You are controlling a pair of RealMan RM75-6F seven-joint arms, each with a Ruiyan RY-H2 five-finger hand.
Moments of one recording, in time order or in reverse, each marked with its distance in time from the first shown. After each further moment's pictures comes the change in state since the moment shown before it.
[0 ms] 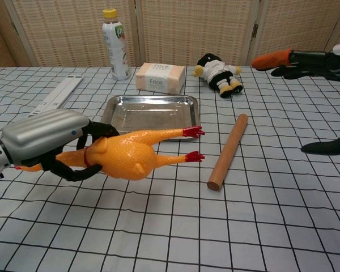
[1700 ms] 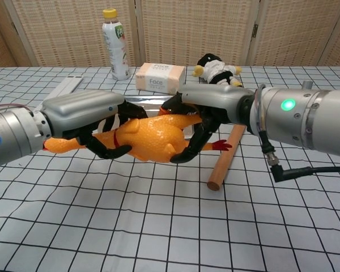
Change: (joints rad) left arm -0.147 0.009 -0.087 -0.119 -0.222 -0.129 0.139; right arm 0.506 -0.433 0.106 0.120 0.852 -0.114 -0.502
